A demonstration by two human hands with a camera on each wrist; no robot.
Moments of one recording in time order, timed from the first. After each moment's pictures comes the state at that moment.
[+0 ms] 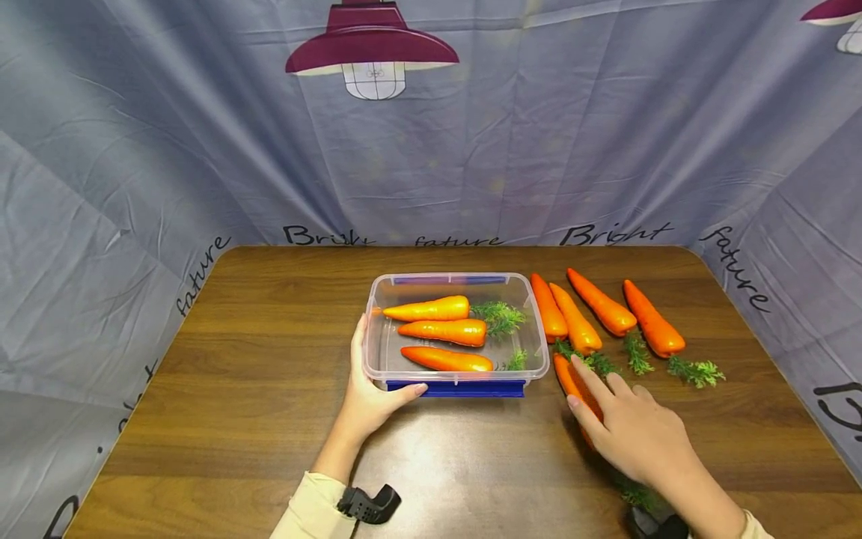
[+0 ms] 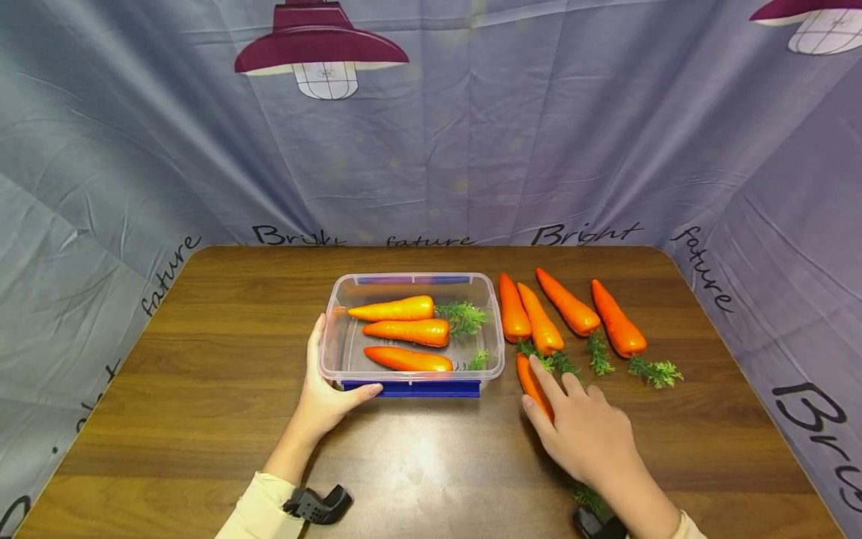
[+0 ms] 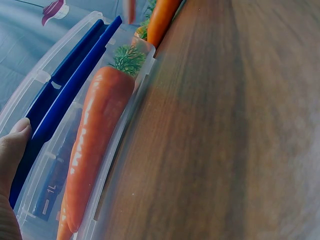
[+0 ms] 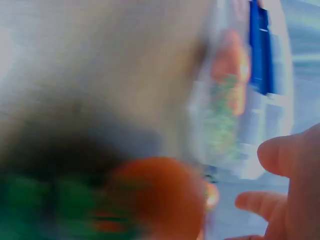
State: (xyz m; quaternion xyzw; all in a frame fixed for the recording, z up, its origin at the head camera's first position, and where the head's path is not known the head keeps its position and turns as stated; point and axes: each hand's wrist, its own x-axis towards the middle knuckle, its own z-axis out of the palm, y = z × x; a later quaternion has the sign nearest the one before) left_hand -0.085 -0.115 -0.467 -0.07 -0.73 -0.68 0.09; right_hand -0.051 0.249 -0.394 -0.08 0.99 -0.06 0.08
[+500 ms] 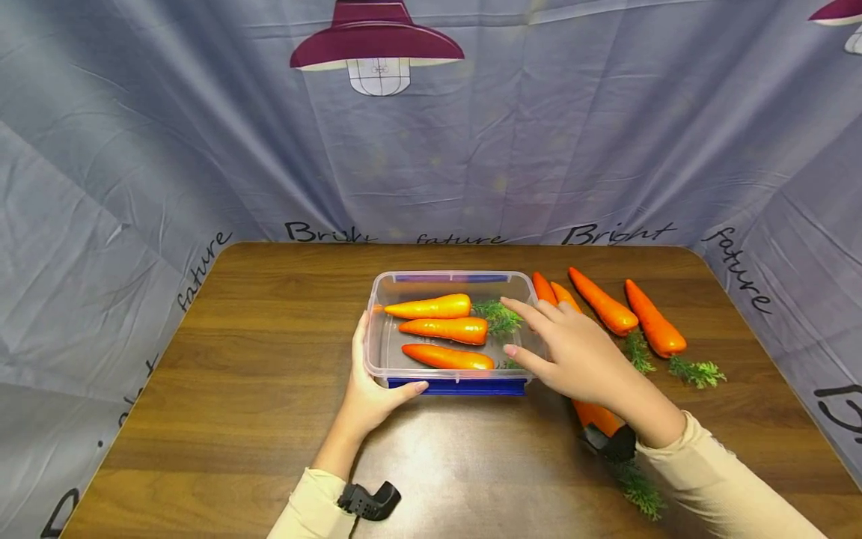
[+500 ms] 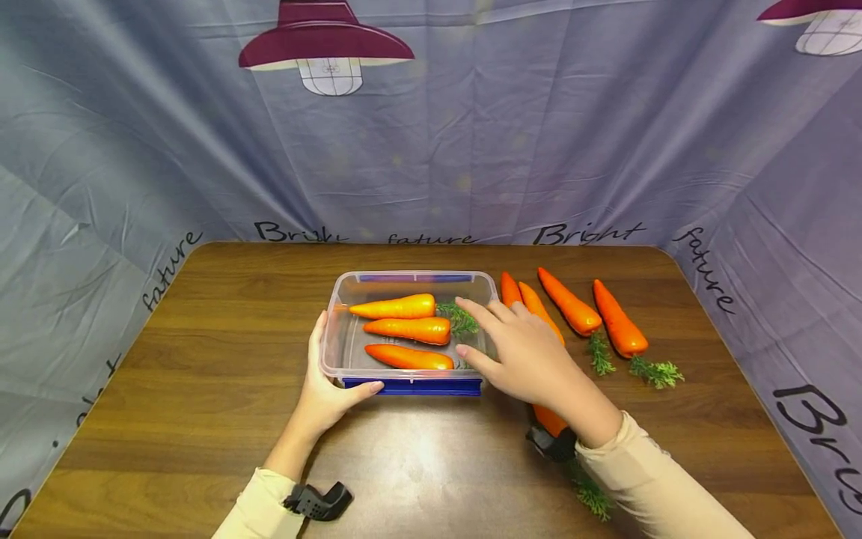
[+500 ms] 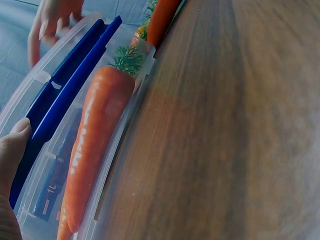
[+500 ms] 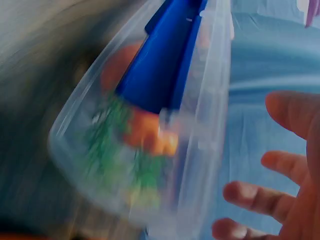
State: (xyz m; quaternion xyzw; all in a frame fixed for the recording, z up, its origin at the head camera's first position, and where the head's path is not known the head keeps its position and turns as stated) left_hand -0.086 -0.116 -0.468 -0.08 -0.72 -0.68 0.09; right_hand -0.118 0.189 -0.343 -0.27 0.95 -0.12 -0.02
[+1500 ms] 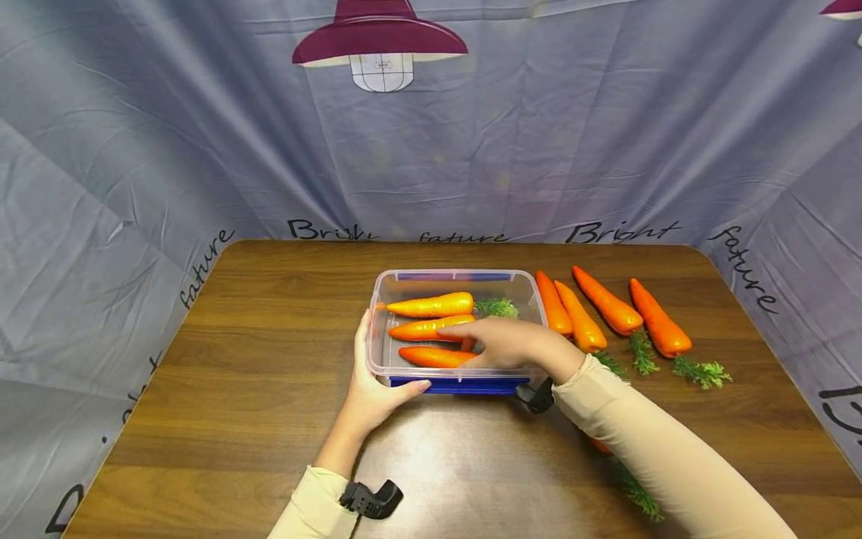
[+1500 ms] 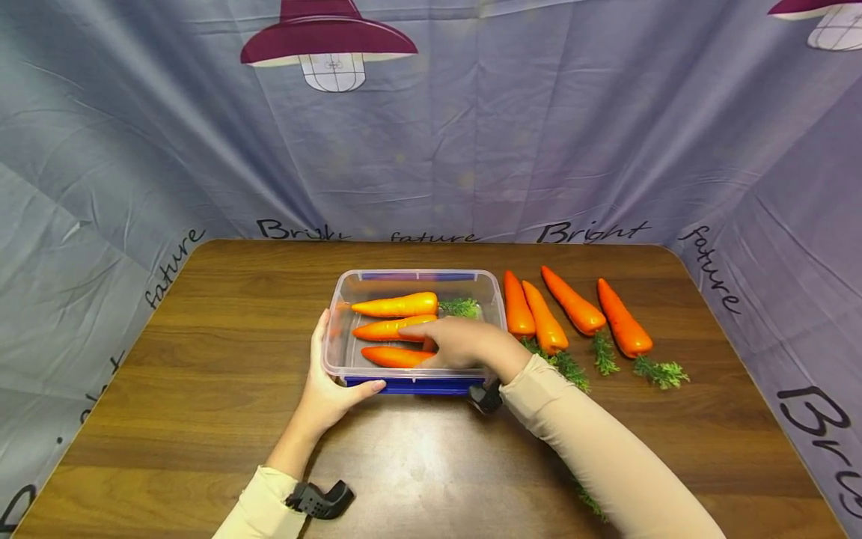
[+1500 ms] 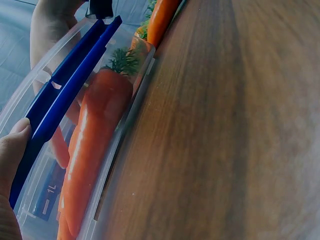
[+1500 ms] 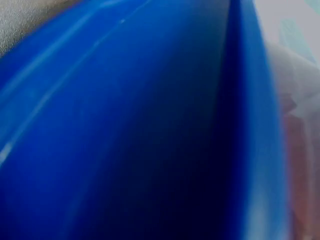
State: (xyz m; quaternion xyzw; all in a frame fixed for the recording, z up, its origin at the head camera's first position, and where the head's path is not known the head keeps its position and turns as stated) left_hand -0.078 -0.112 -0.441 -0.08 -0.71 -0.69 0.08; right_hand -0.175 0.120 -0.372 -0.42 0.86 -0.16 0.23
